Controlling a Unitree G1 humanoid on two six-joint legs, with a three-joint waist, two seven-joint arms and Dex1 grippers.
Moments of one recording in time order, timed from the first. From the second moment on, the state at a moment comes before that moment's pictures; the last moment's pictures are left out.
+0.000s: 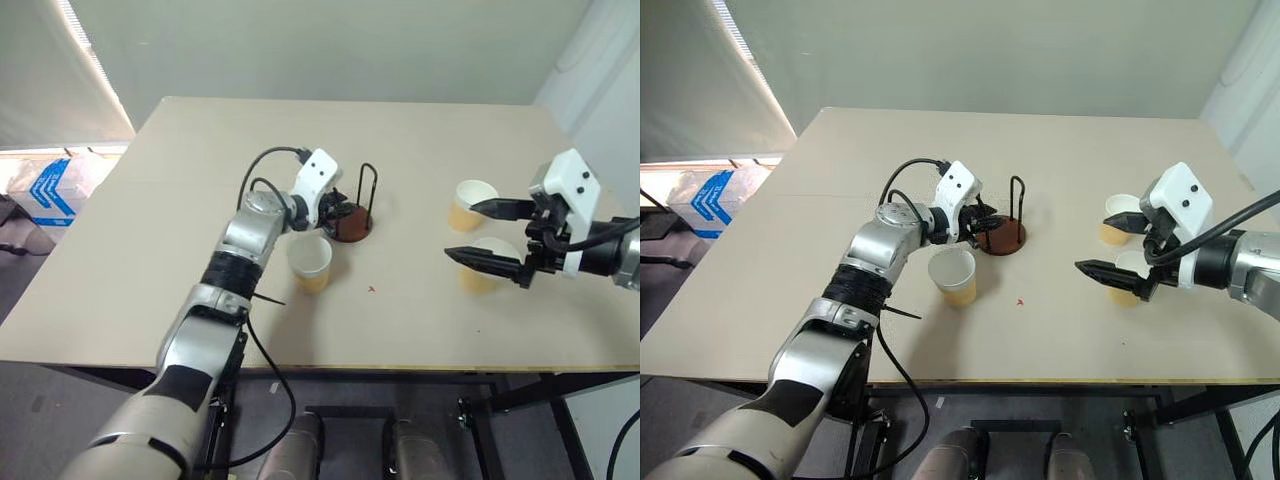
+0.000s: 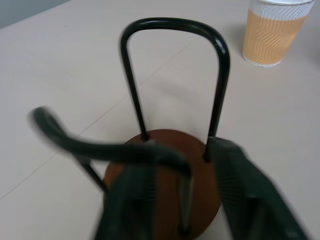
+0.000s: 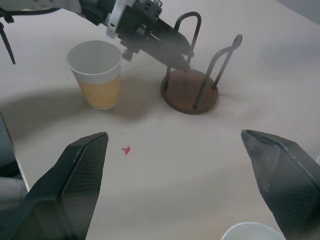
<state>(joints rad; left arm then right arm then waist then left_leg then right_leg) -1.03 0.27 -0.16 0.66 -0.10 0.42 -0.72 -0.44 -1.03 -0.27 -0.57 0.78 1.06 0.78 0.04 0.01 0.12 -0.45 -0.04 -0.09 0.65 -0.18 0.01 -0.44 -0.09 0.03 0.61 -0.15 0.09</state>
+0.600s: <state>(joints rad) -1.05 0.32 -0.16 0.43 -0.15 0.50 -0.91 -0.35 -1.16 -0.42 -0.60 0.83 1.08 0.80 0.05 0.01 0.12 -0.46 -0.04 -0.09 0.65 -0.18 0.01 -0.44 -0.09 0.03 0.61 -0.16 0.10</state>
